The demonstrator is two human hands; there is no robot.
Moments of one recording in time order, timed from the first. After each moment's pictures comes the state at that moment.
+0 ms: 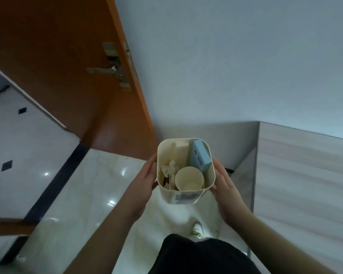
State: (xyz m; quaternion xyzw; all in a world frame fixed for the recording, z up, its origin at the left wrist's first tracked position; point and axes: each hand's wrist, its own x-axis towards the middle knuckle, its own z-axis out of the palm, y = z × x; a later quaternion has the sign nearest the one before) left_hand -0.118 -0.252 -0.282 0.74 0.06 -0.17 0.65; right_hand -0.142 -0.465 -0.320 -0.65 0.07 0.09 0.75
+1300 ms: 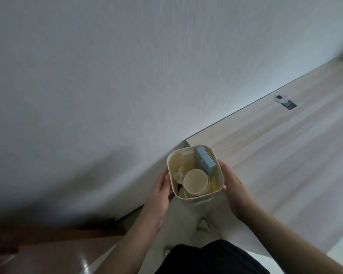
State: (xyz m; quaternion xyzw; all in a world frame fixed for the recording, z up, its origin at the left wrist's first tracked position) left_hand 0.143 -0.436 -0.355 0.66 -0.12 -0.48 0.56; right_hand -0.017 -0.568 -0.328 -0.55 0.42 -0.19 0.70
